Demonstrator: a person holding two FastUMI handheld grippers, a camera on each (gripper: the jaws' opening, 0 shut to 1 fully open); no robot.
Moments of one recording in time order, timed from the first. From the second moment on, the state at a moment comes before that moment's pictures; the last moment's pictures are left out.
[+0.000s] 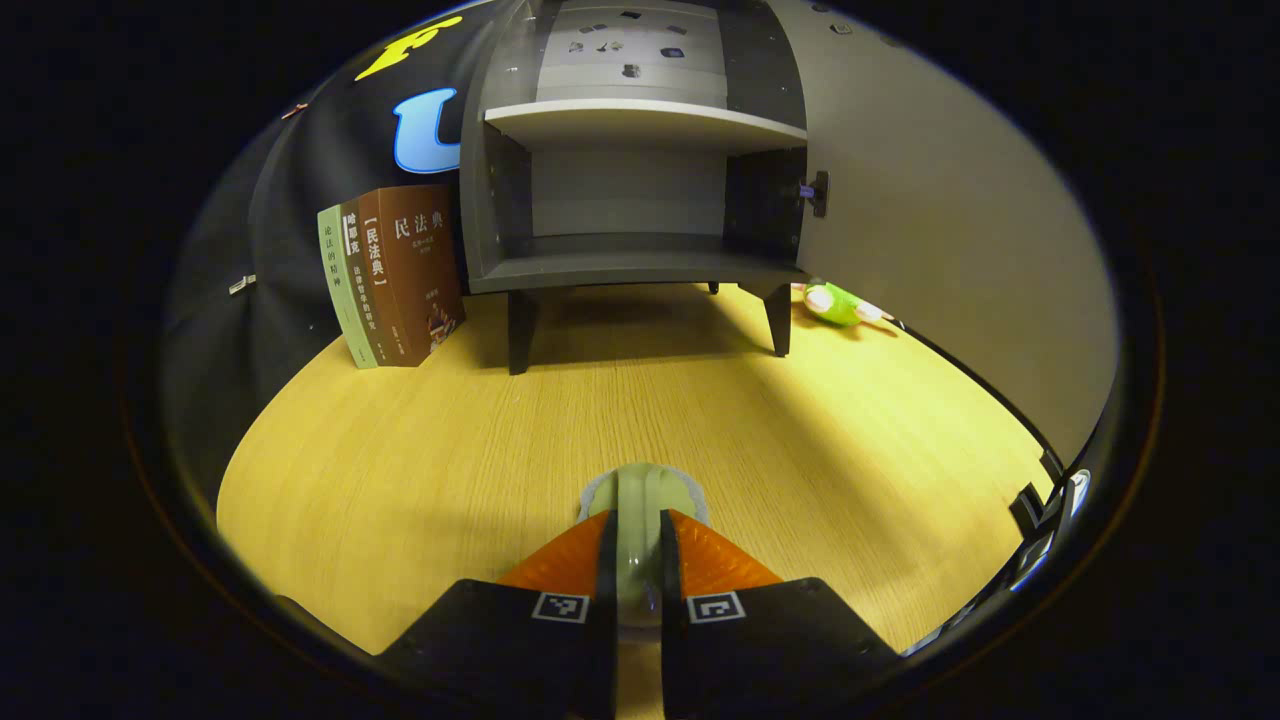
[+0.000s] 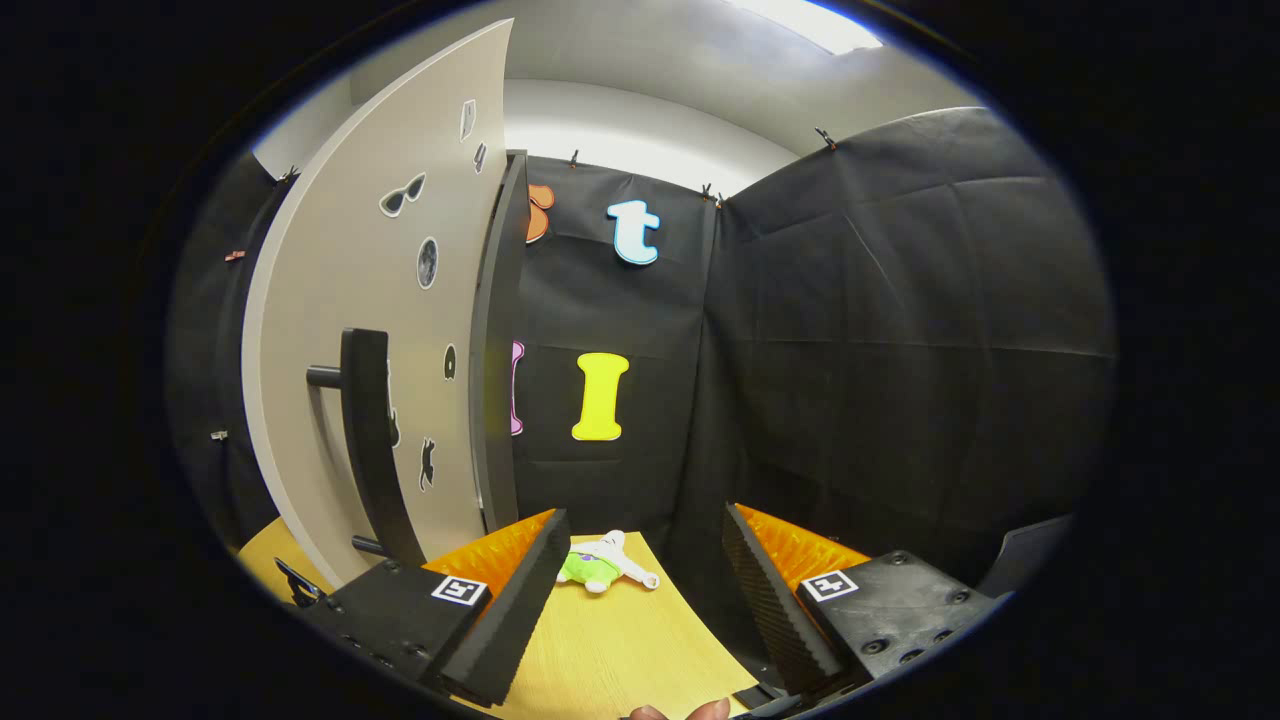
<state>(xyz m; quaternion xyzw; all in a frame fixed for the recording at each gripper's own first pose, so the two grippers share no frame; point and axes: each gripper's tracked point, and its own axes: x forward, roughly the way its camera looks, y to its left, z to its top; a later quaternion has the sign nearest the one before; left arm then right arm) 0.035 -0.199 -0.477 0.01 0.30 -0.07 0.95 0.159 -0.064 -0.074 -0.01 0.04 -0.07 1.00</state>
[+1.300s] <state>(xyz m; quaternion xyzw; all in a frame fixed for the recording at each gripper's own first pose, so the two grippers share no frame) 0.028 -0.100 -0.132 0.00 0.10 -0.01 1.00 0.150 -0.041 -0.051 0.00 0.03 -0.06 1.00</state>
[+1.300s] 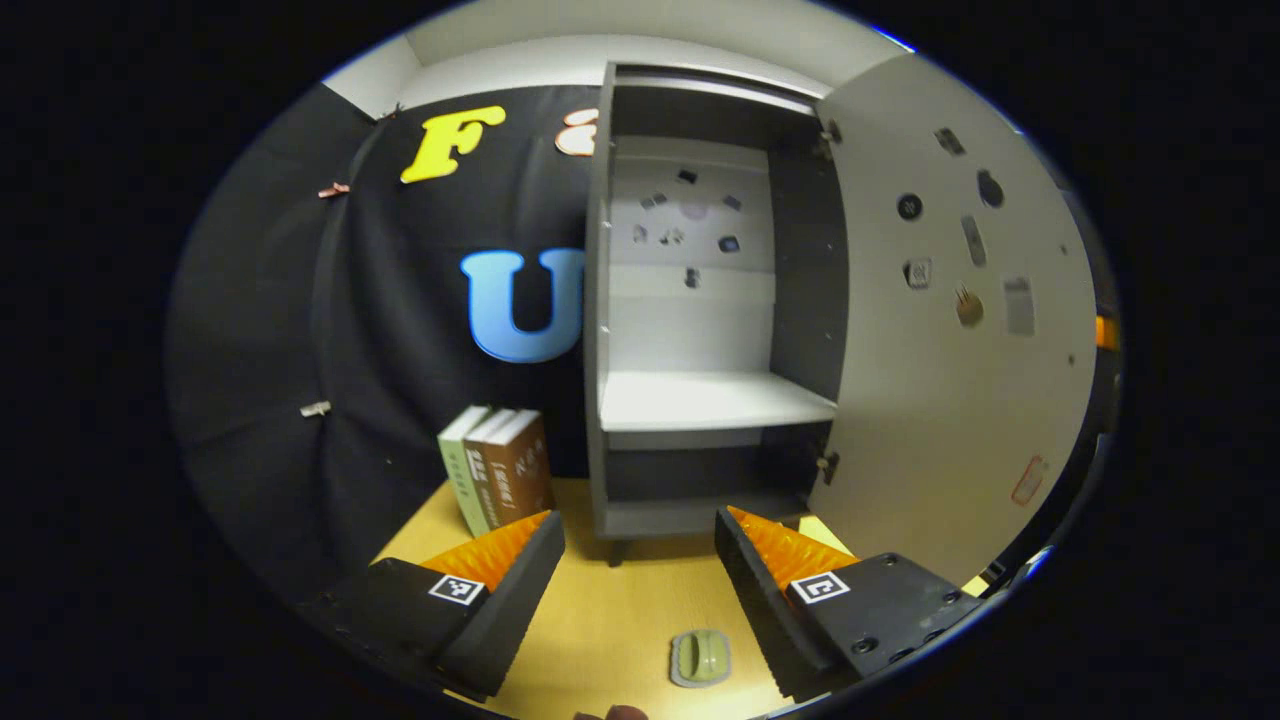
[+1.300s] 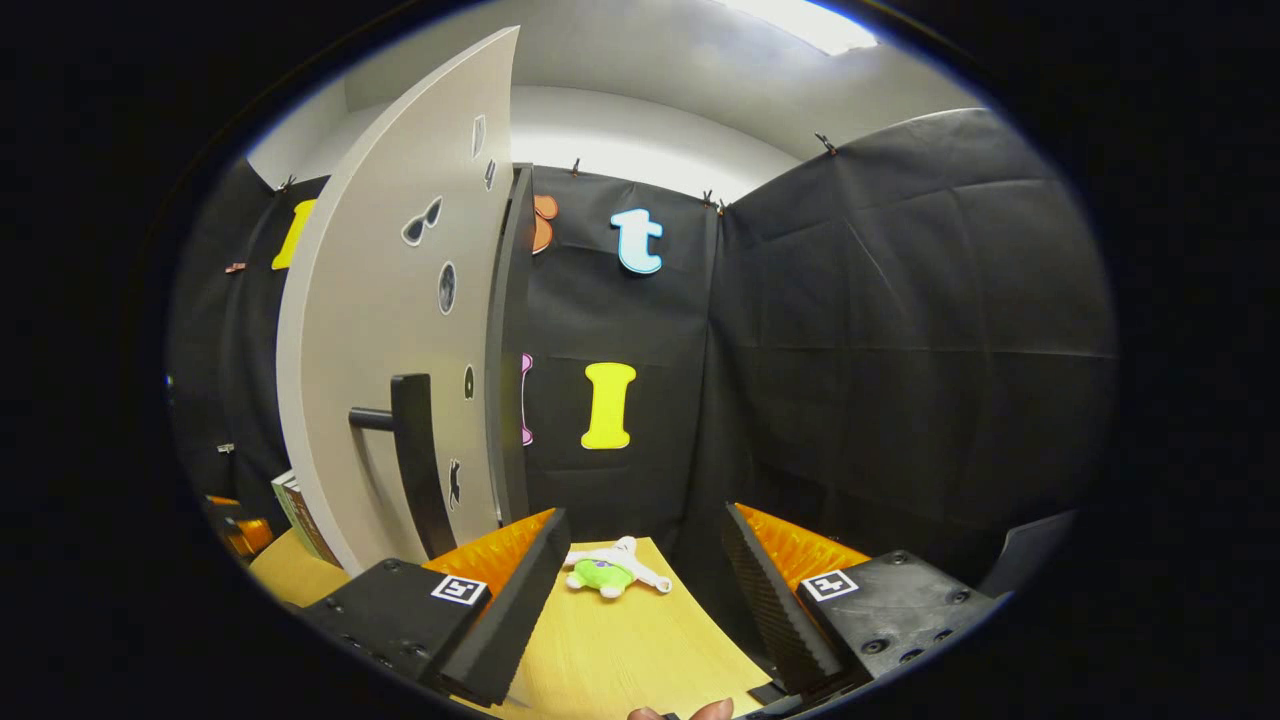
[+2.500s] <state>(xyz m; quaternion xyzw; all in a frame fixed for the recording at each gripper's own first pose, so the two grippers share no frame) -0.016 0.050 -0.016 0.01 0.02 0.07 1.00 0.143 0.041 -0.037 0.01 0.02 -0.05 1.00</state>
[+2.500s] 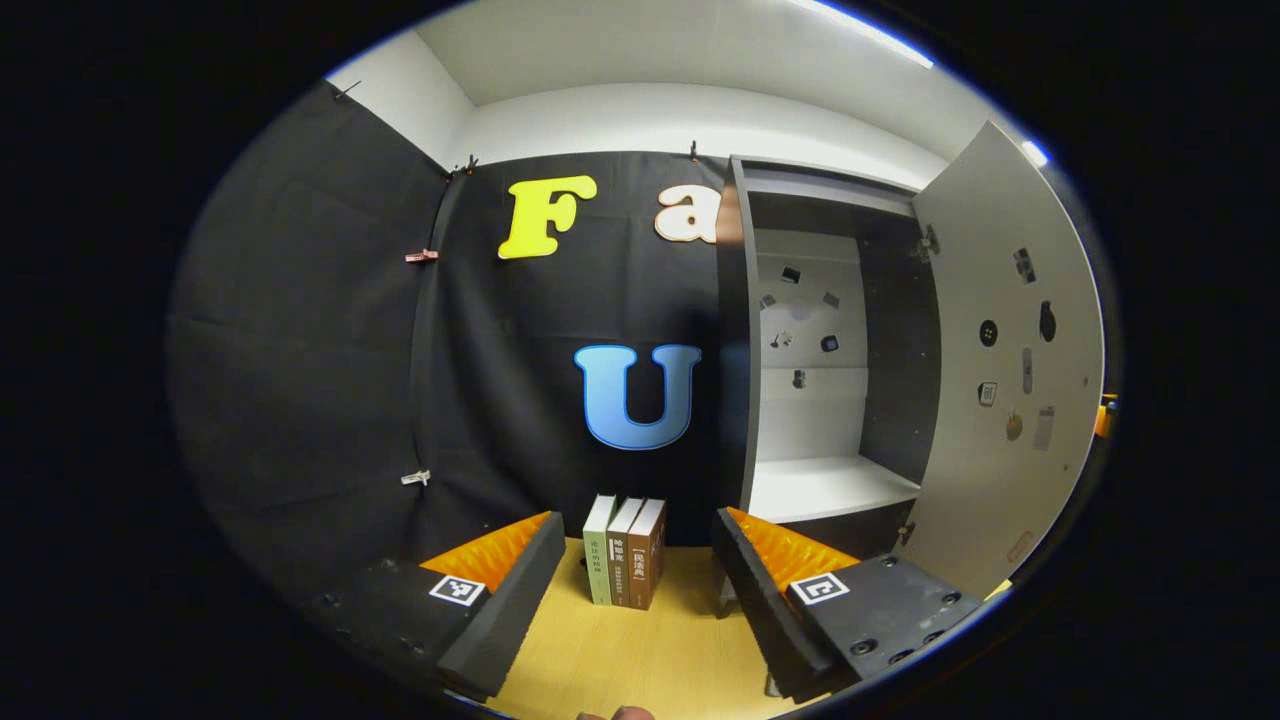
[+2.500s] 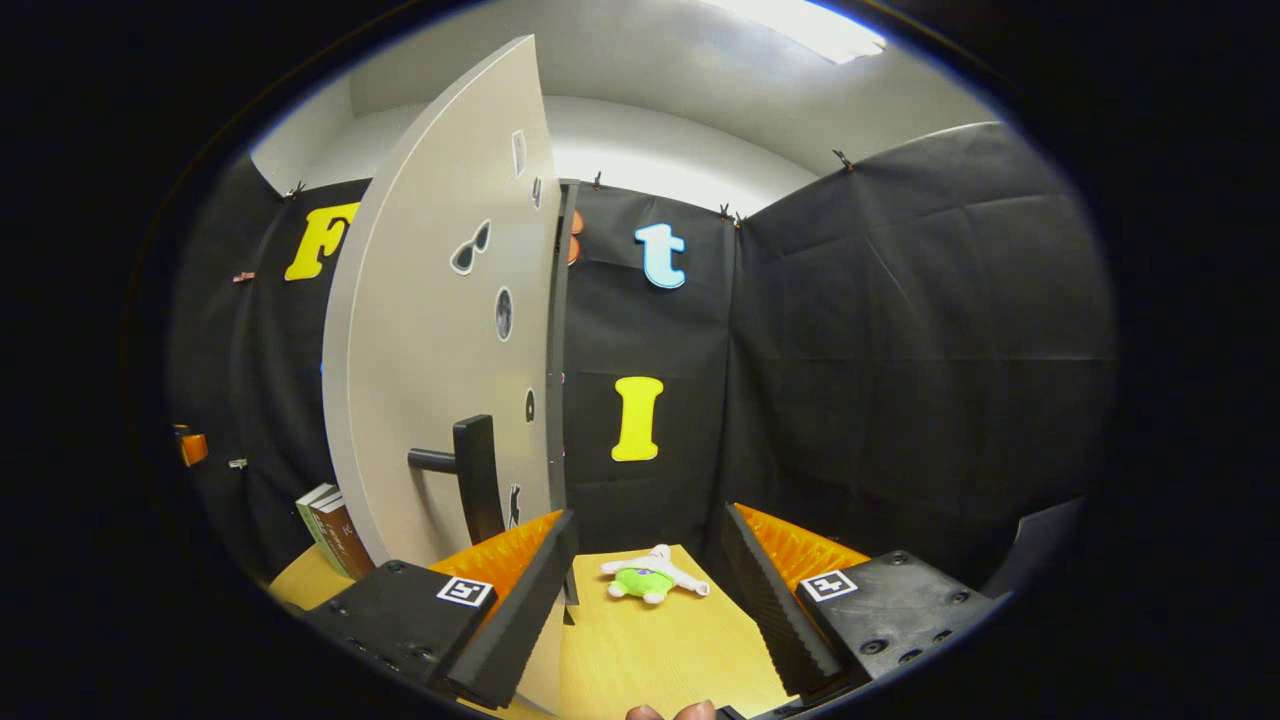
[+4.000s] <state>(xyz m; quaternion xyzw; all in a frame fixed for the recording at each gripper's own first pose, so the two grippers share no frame) -0.030 0.069 -0.012 0.01 0.01 0.03 1.00 0.137 0.236 -0.021 0.04 0.01 0.09 1.00</state>
